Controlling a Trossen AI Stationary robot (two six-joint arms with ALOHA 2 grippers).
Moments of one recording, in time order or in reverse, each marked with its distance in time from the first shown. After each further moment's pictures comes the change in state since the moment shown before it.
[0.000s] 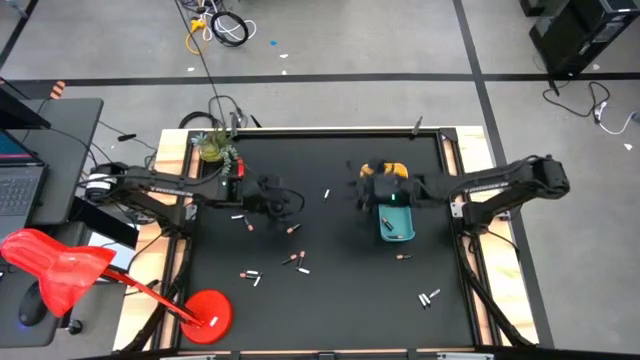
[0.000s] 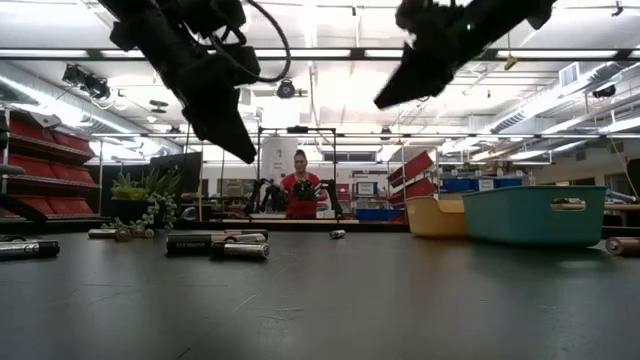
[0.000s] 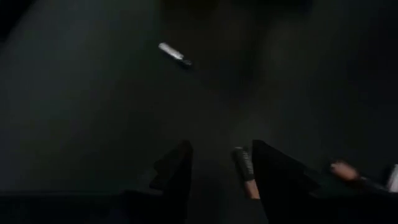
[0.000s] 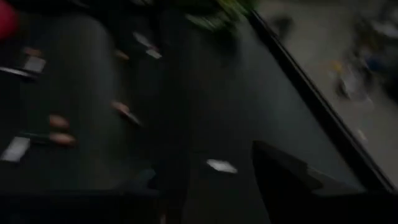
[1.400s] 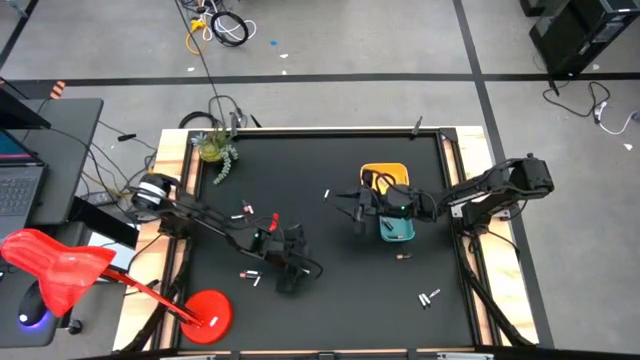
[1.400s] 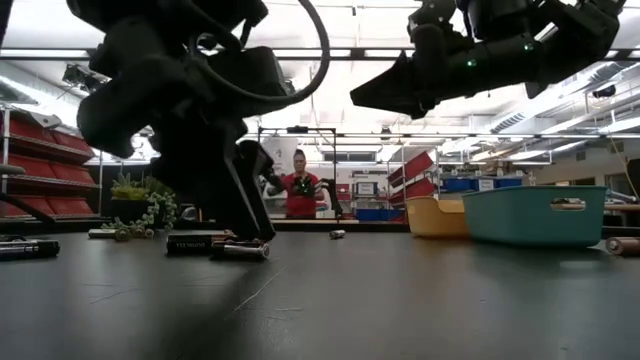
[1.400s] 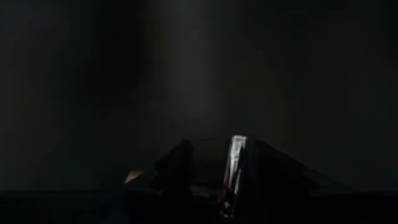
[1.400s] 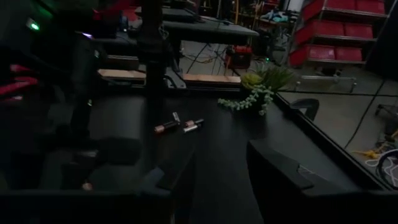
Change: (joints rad) left arm -0.345 0.444 0.084 0.315 0.099 0.017; right arm 0.002 0.138 -0.303 0.858 -0.101 -0.095
